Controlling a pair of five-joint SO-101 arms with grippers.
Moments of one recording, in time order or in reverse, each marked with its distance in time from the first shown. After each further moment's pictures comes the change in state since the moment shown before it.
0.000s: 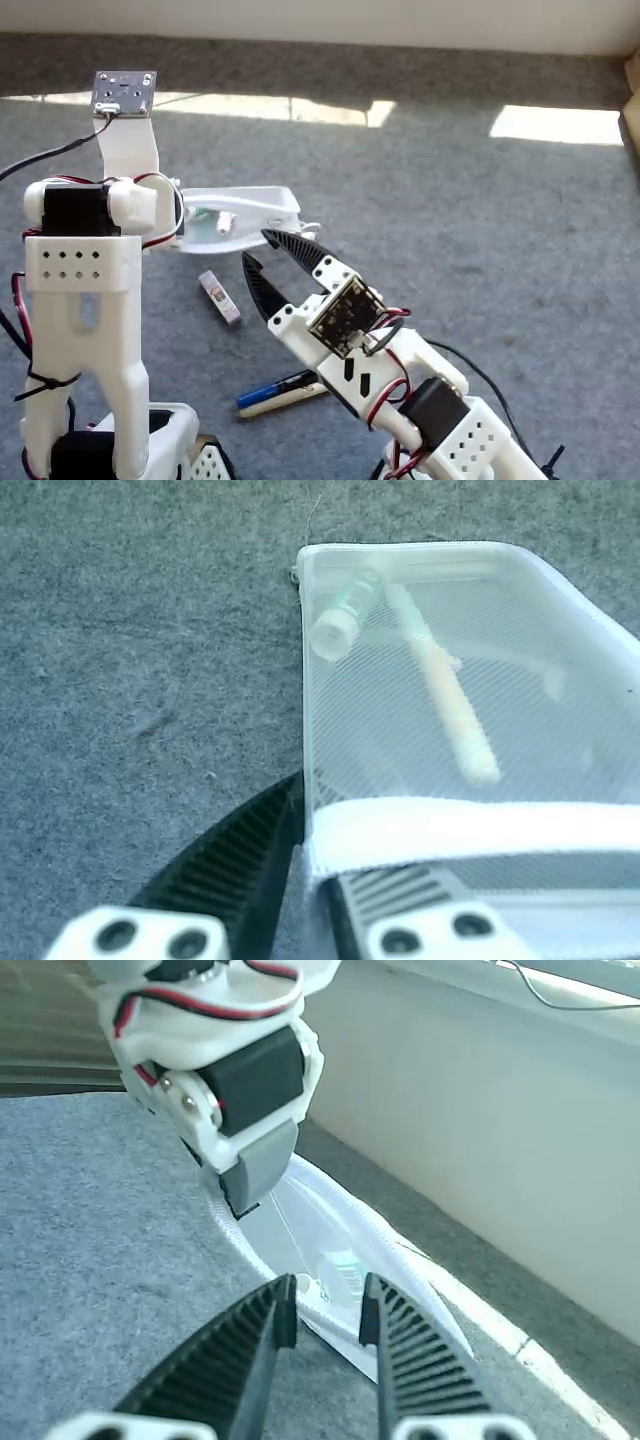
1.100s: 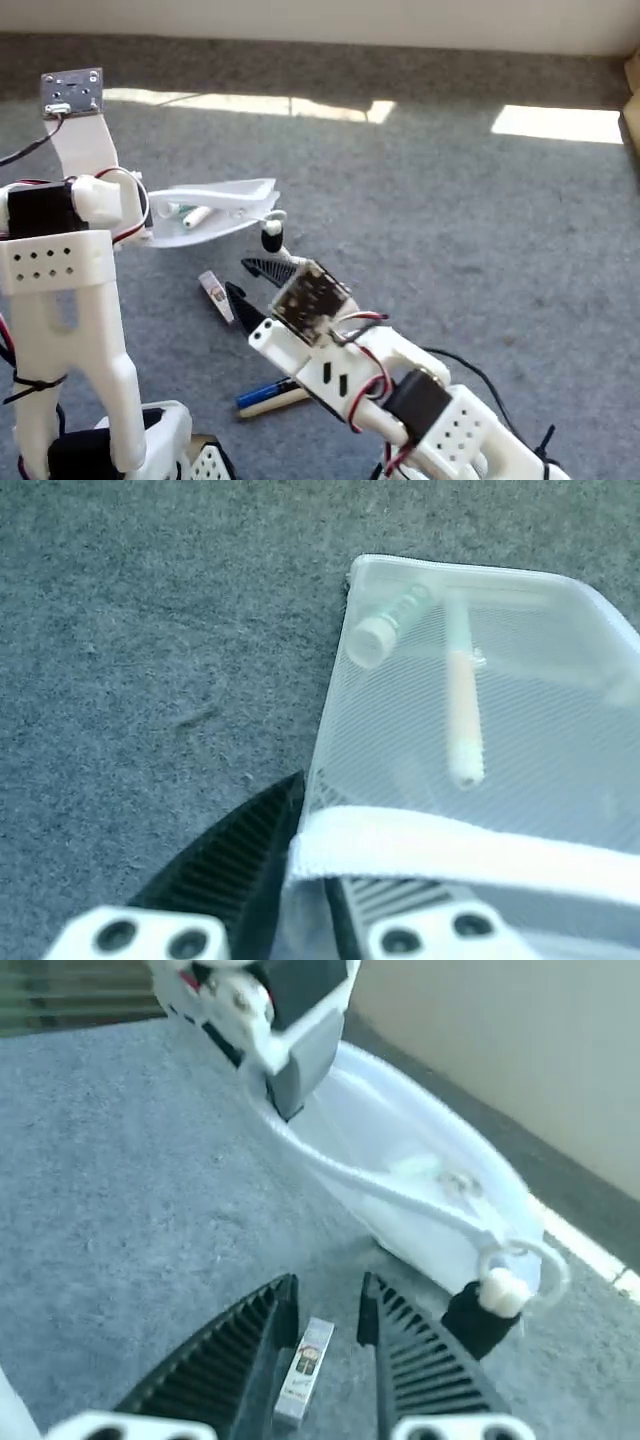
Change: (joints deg) left arm -11.3 0.2 0.1 -2.4 0.1; right arm -5.9 10.0 -4.8 8.5 -5.3
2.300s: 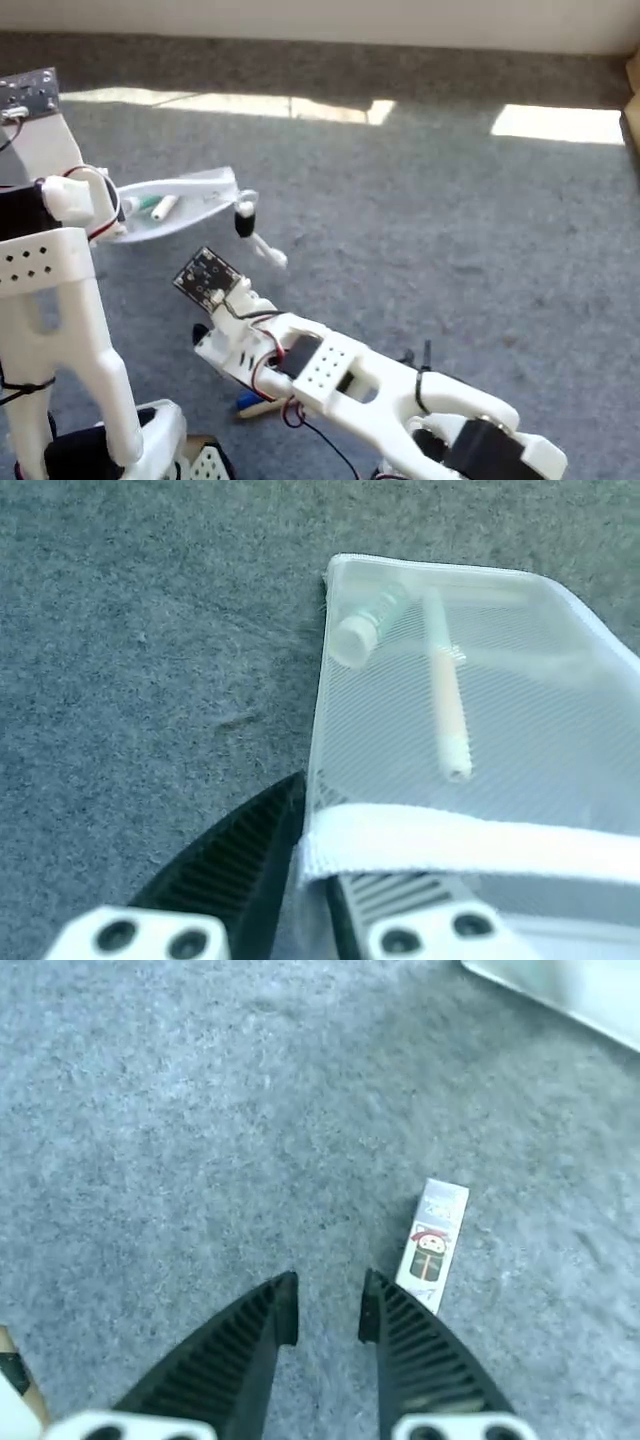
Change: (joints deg) left arm -5.5 0.1 0.4 -2.5 1.1; right arm -6.9 50.9 -8.3 -18.8 -9.8
